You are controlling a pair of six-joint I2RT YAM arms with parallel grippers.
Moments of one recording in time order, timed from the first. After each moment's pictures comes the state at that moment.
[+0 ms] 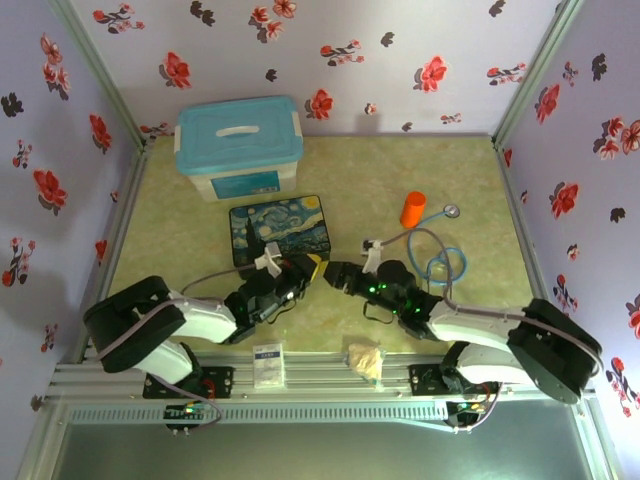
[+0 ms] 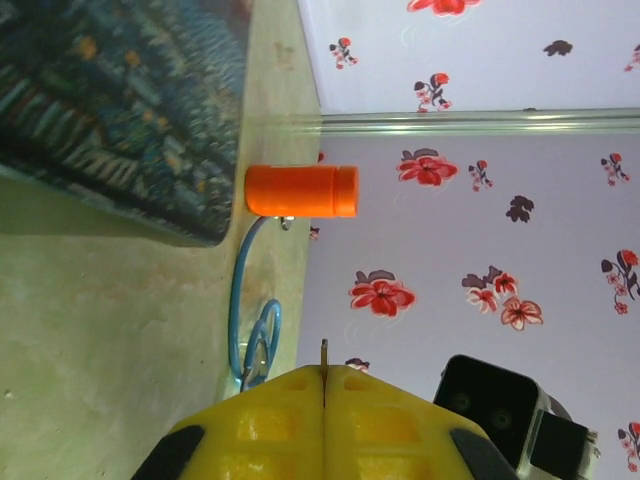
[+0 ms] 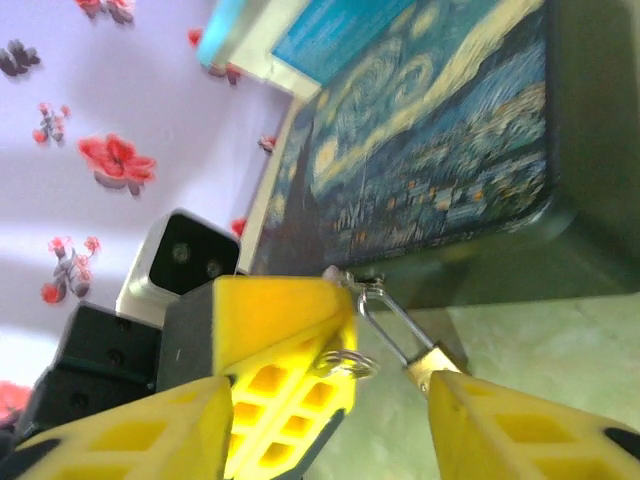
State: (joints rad) left arm -1.00 1.47 0.31 1.05 -0.20 -1.53; right arm 0.87 1.18 0.31 0.65 -0.10 0.97
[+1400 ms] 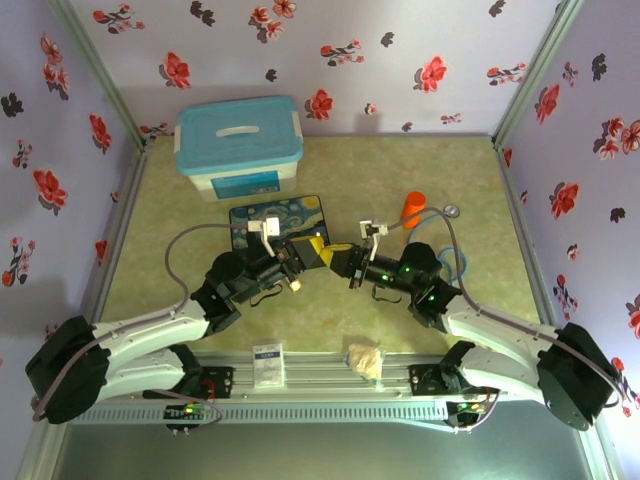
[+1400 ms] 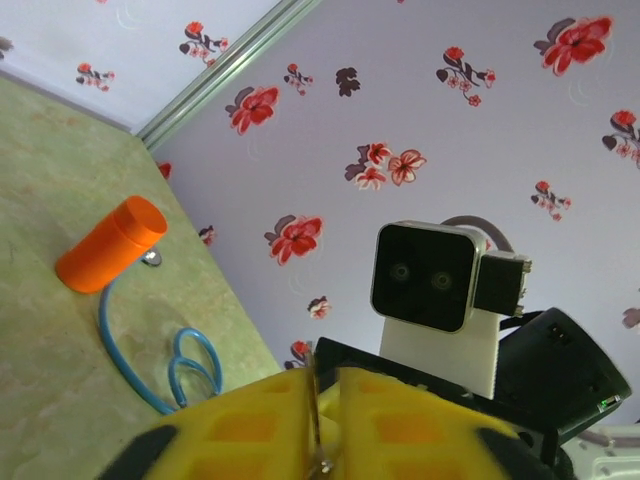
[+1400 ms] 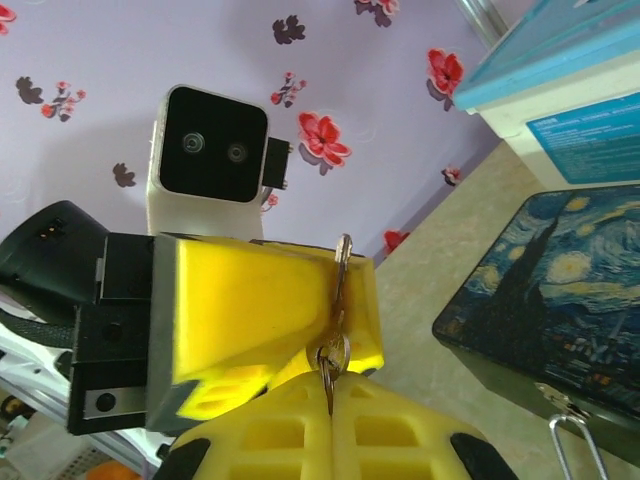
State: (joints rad) left arm -0.92 1.10 0.45 0.79 0.13 -0.93; right arm 0.78 1.03 0.44 0.63 -0.47 0.70
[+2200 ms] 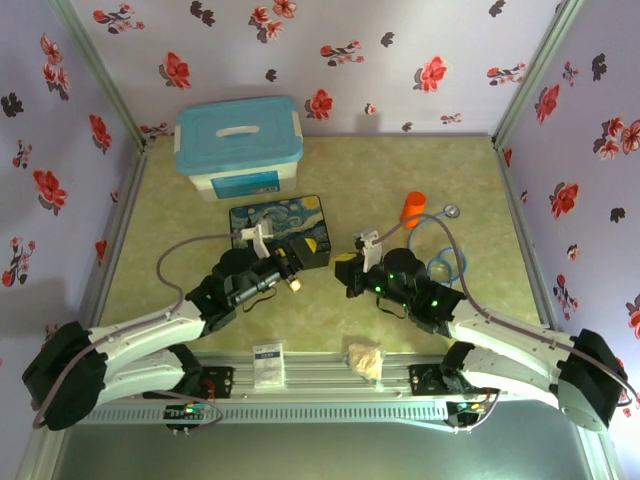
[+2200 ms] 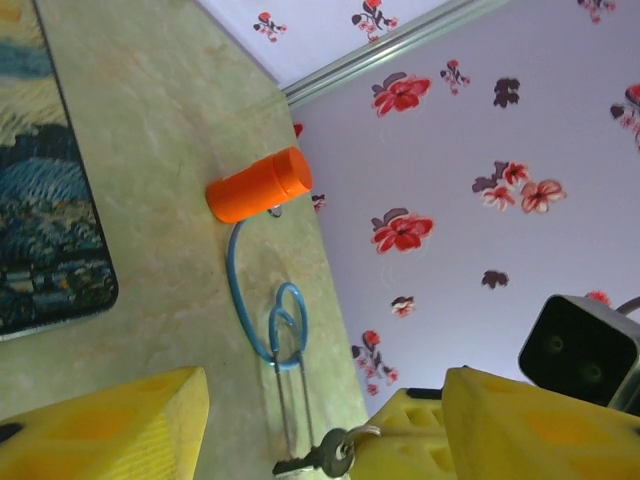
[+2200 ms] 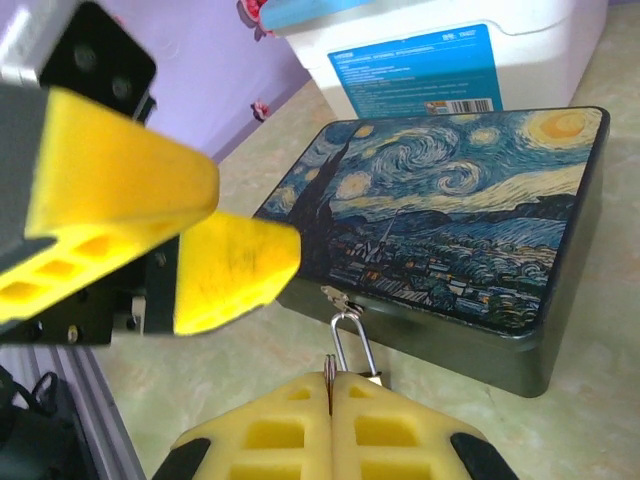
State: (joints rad) left arm -0.87 1.08 0.42 0.54 0.04 -1.14; right arm 0.91 0.97 0.50 0.18 -0.07 0.45
